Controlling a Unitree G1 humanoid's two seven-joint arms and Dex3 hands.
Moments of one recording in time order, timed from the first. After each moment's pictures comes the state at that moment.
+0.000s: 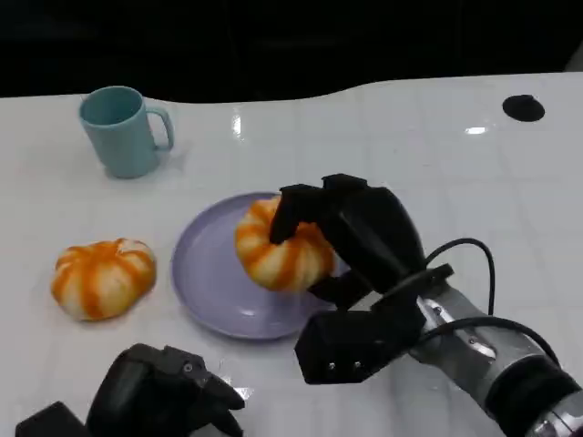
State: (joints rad) left arm 0.05 0.01 0.02 0.53 -0.19 -0.63 -0.48; right arm -0.68 0.01 0.50 0.89 -0.77 -0.46 -0.59
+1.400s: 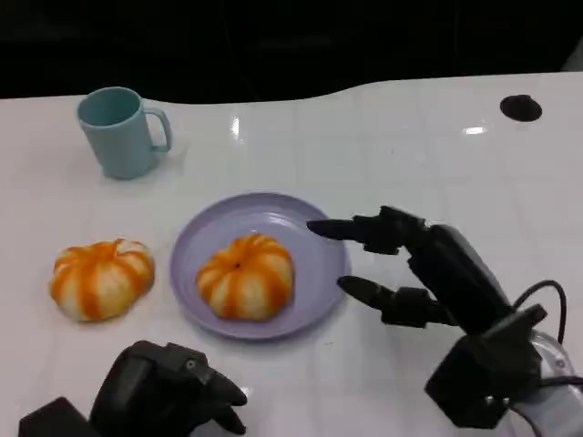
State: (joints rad) left arm 0.04 0.01 0.02 0.53 -0.19 -0.62 -0.48; right arm -0.30 -0.16 0.30 0.39 -0.32 -0.62 -0.08
